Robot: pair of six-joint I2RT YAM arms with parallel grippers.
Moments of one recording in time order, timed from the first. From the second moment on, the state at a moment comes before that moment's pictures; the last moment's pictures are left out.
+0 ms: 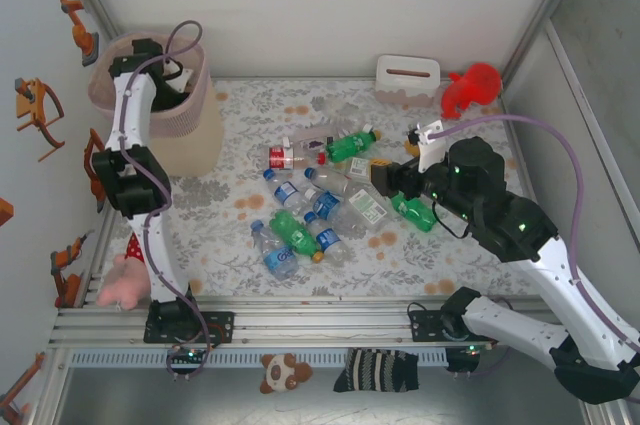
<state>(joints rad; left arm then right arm) 0.06 2.23 2.28 -1.30 0.21 0.30 0.72 0.87 1.21 -0.68 0.03 0.15</state>
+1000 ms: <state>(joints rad) 0.06 1.61 2.11 -1.17 0.42 0.19 0.60 1.14 1.27 -0.91 0.21 0.17</state>
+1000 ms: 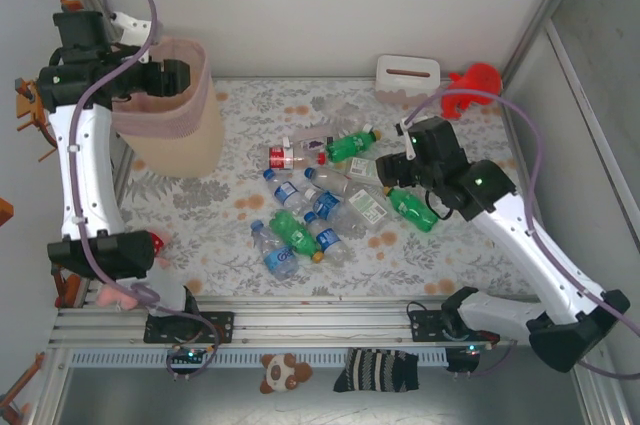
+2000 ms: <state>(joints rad) -0.22 1.09 1.24 -0.67 0.61 -0.11 0.50 1.63 1.31 -1.00 0.13 -0.01</state>
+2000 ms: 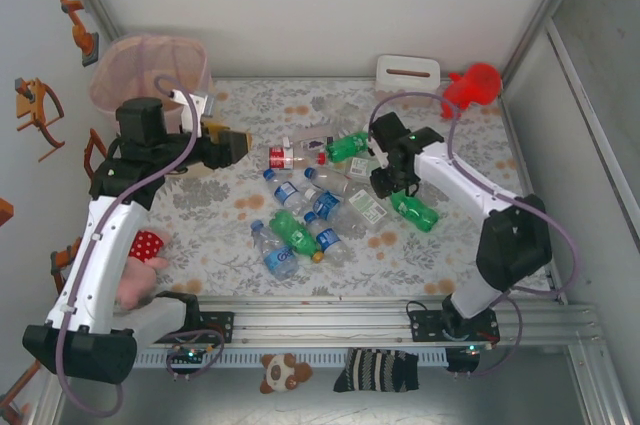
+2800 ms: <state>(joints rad) -0.23 1.04 1.20 -0.64 0.58 -0.13 0.50 1.92 1.39 -0.98 0.23 -0.10</state>
